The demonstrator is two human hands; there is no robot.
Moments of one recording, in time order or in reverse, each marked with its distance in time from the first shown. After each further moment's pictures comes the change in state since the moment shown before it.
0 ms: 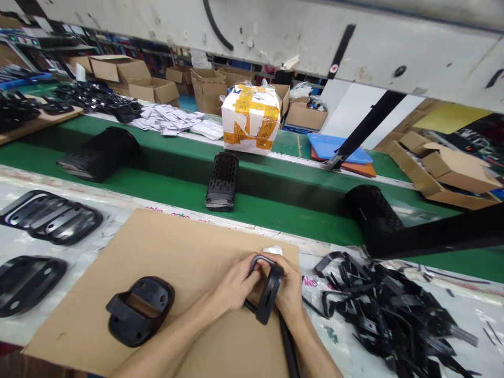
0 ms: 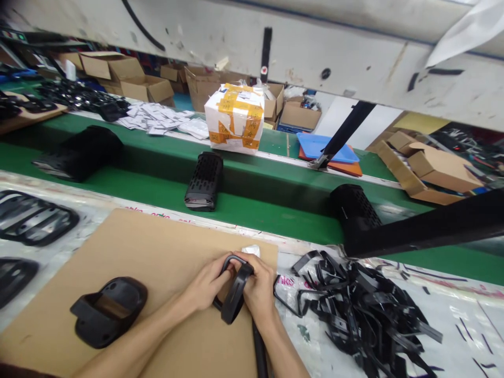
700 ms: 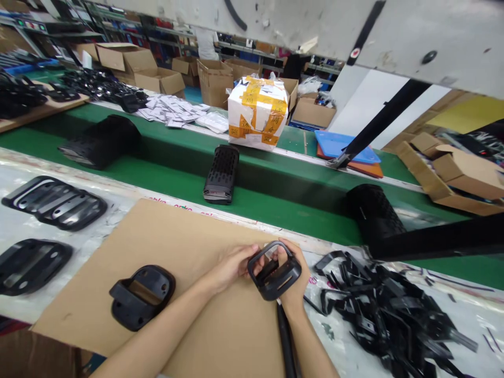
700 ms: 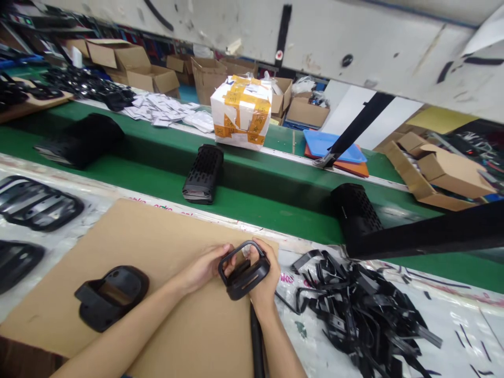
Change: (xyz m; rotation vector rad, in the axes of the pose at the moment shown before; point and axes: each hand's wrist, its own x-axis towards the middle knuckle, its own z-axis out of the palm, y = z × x) left_hand 0.011 0.001 -0.008 -0.810 -0.098 -0.289; right_hand 0.004 0.000 0.007 0.049 0.375 0.197
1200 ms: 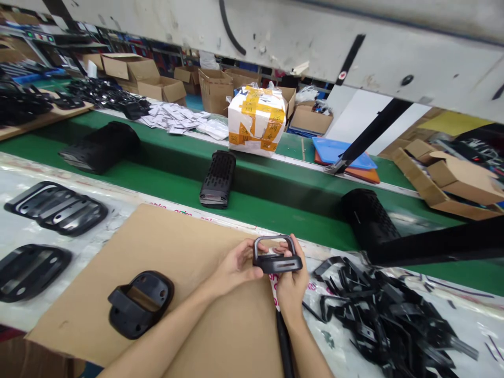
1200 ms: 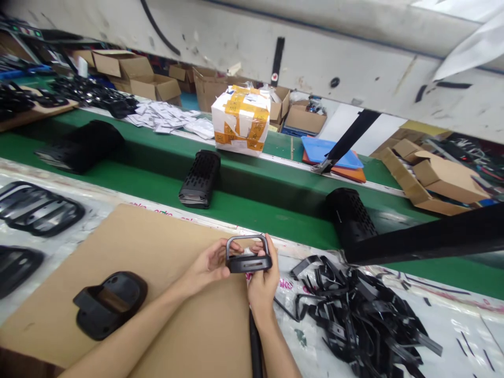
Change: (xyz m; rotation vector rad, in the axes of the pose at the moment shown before) left_hand 0.000 0.001 -0.008 0.173 -0.057 0.377; right_hand 0.000 0.010 0.001 0.084 0.008 -0.030
